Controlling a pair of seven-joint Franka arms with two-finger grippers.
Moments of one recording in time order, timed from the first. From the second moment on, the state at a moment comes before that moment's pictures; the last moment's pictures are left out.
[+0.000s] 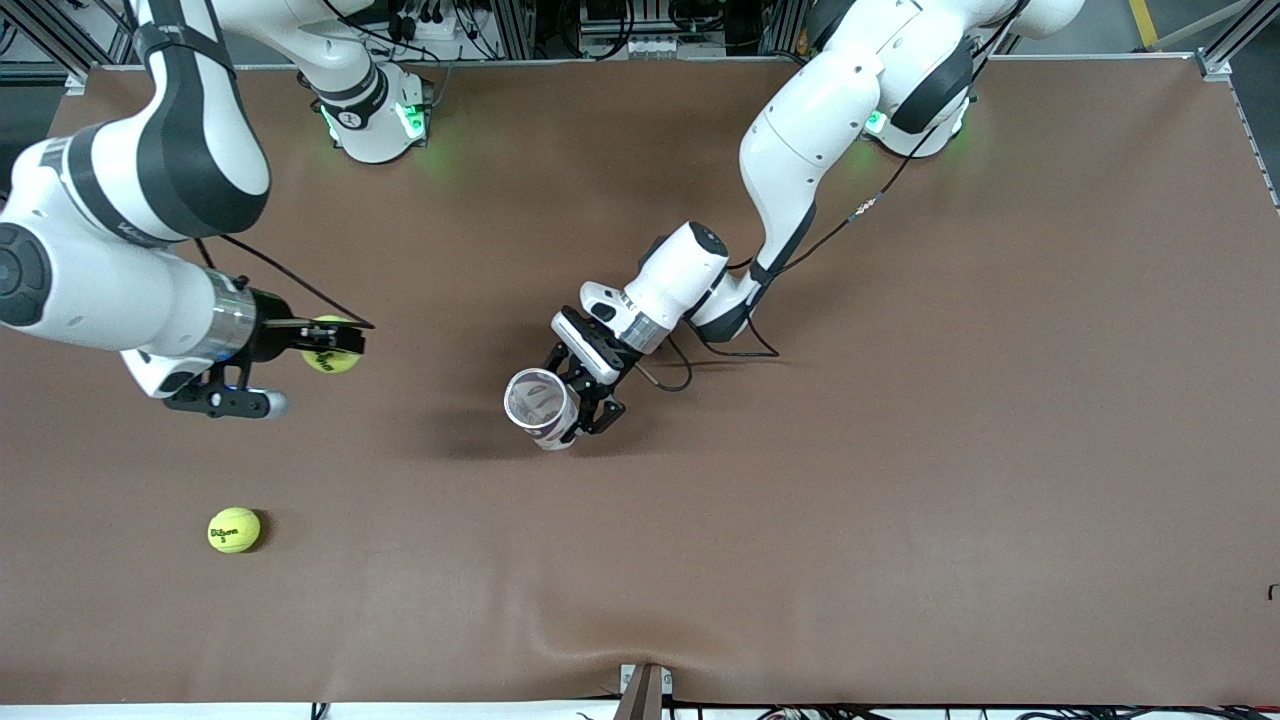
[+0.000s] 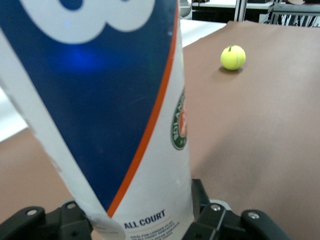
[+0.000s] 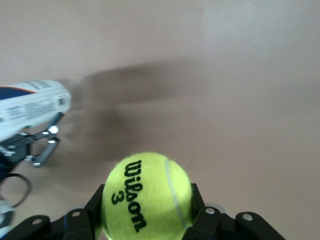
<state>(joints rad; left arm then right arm) -0.71 1.08 -0.23 -1.40 -0.19 3.53 0.43 0.26 0.27 -0.10 -1.56 0.25 1.63 0.29</state>
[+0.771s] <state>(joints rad) -0.71 1.10 -0.23 -1.40 -0.19 3.53 0.43 0.35 0.39 -0.09 -1.42 0.39 1.64 0.57</state>
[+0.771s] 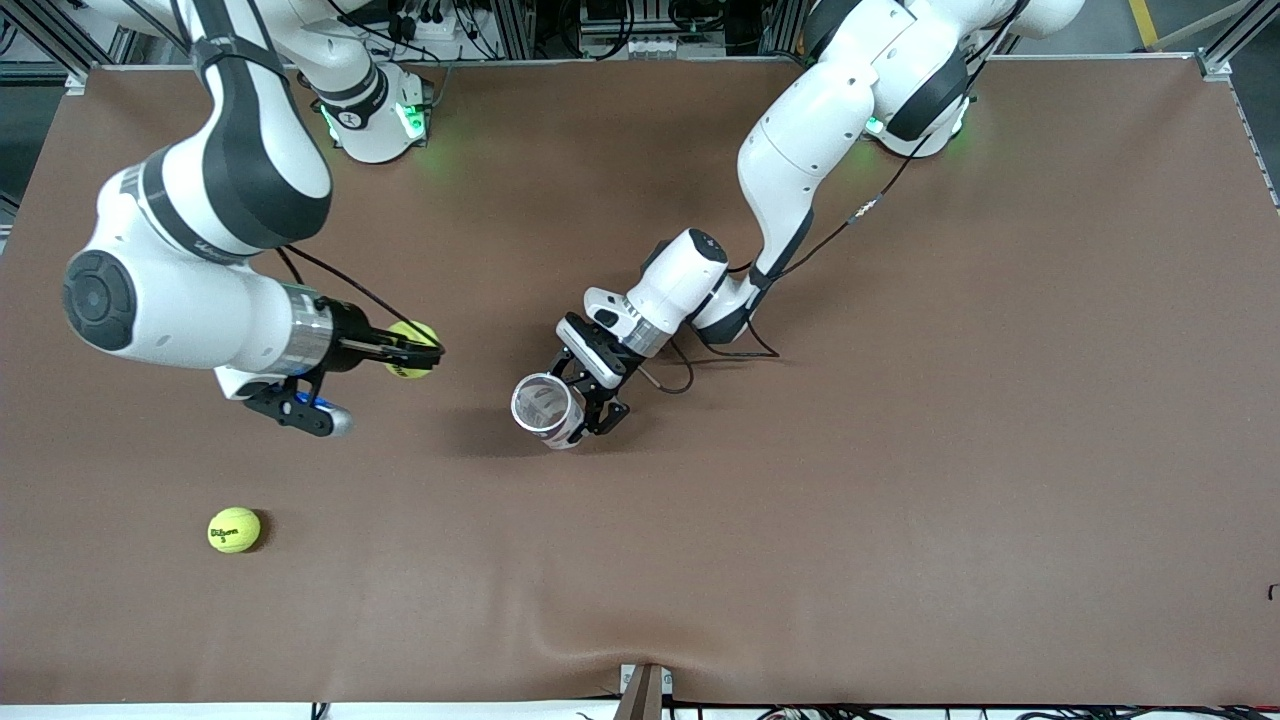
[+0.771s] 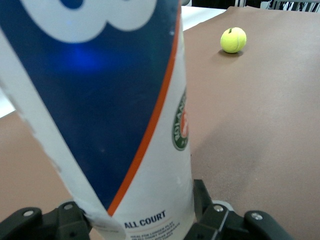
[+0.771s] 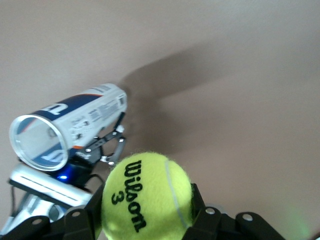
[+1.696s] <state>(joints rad) -0.74 1.13 -0.23 -1.40 -0.19 3.53 0.43 0.37 0.47 -0.10 -1.34 0.46 1.77 0.63</state>
